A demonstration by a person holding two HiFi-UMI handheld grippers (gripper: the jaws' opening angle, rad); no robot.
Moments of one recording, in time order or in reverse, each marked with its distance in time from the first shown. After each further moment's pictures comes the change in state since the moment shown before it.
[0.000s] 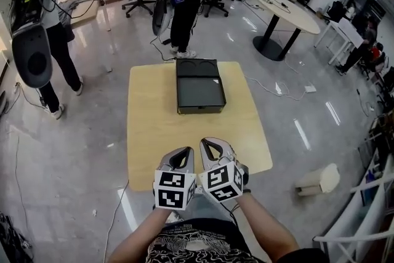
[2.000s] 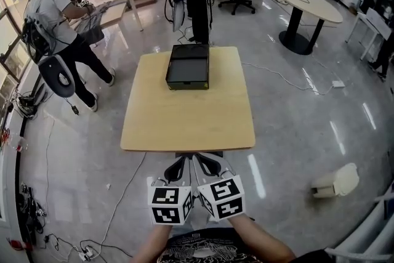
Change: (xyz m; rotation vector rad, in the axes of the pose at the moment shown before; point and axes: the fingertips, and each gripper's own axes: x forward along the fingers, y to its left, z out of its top) left arm 0.134 -1.928 -0.349 -0.011 -0.003 0.310; right arm -1.443 -0.699 -1.136 0.508 -0.196 0.326
